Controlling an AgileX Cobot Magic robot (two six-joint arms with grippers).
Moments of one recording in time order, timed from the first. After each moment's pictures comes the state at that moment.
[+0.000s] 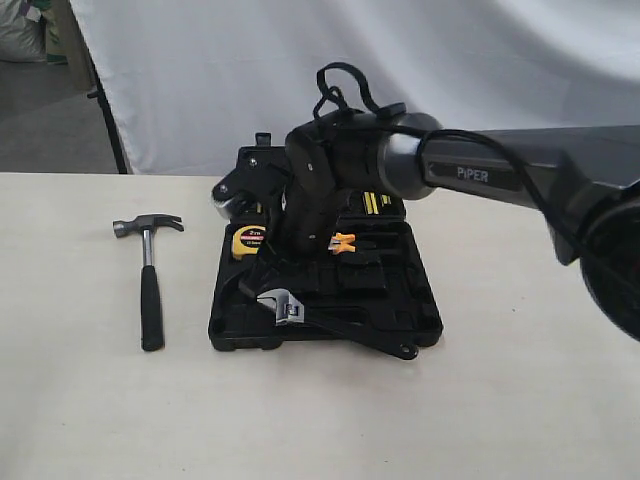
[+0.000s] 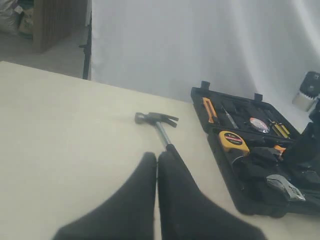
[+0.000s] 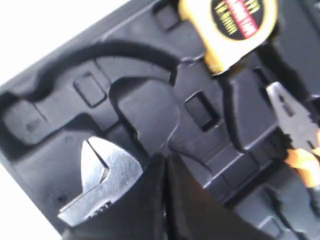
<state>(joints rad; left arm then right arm) 0.13 0.00 -0.01 0.02 0.10 -0.31 0.80 2.21 -1.77 -0.09 0.76 -0.26</state>
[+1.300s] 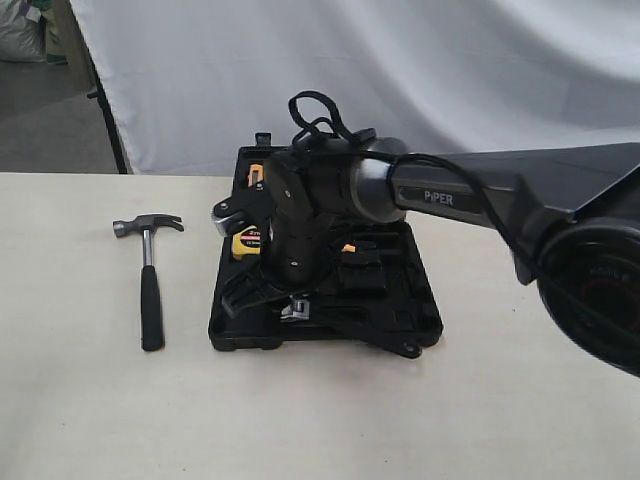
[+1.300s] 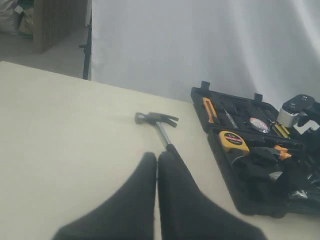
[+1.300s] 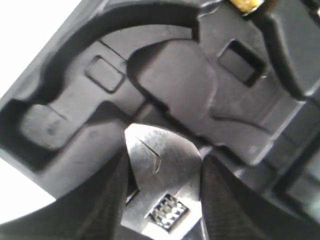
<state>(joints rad) 0.13 0.00 -0.01 0.02 0.10 -0.31 0.84 2.28 -1.79 -0.13 0.85 0.04</state>
